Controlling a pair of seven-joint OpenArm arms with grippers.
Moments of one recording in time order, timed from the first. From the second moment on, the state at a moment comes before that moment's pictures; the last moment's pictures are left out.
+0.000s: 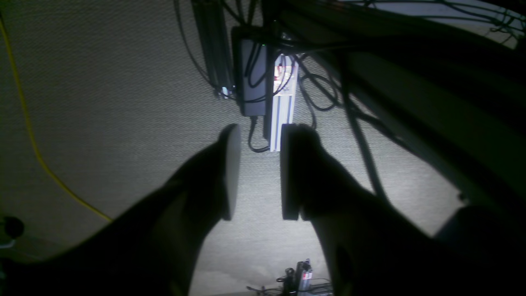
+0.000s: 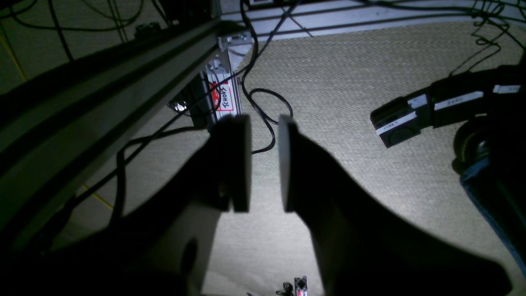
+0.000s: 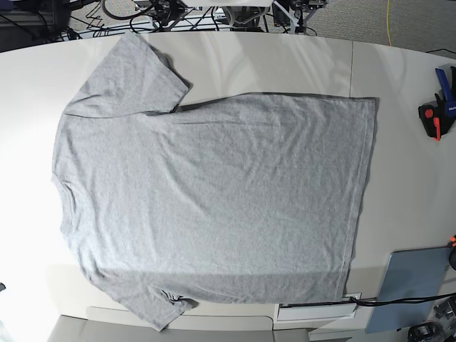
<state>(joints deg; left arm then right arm) 6.4 0.8 -12.4 10.6 9.0 -10.5 0.6 -5.9 2.5 7.6 11.8 -3.1 8.5 -0.5</state>
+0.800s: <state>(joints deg) 6.5 1.0 -12.4 11.0 9.0 -13.5 0.2 -5.9 2.5 7.6 11.8 -3.1 8.5 -0.5</state>
